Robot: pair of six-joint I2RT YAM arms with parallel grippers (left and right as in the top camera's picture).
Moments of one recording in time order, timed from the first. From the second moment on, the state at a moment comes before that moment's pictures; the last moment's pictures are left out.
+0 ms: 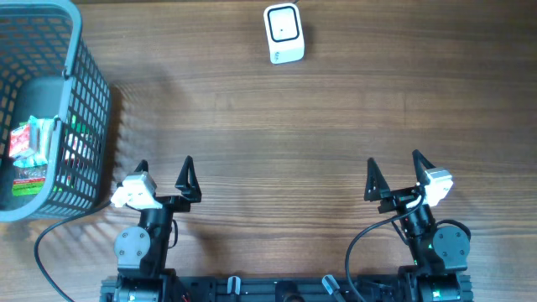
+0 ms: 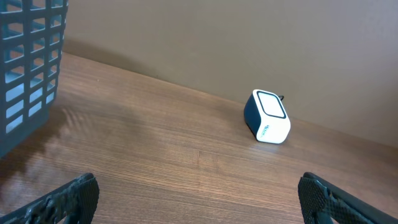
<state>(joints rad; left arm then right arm) -0.05 0.01 0.01 -0.07 0.01 -0.33 0.07 0.01 0.01 0.01 -0.16 0.19</state>
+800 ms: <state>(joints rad) -0.05 0.08 0.15 -0.32 0.09 -0.33 0.07 0.01 0.01 0.01 -0.16 0.19</state>
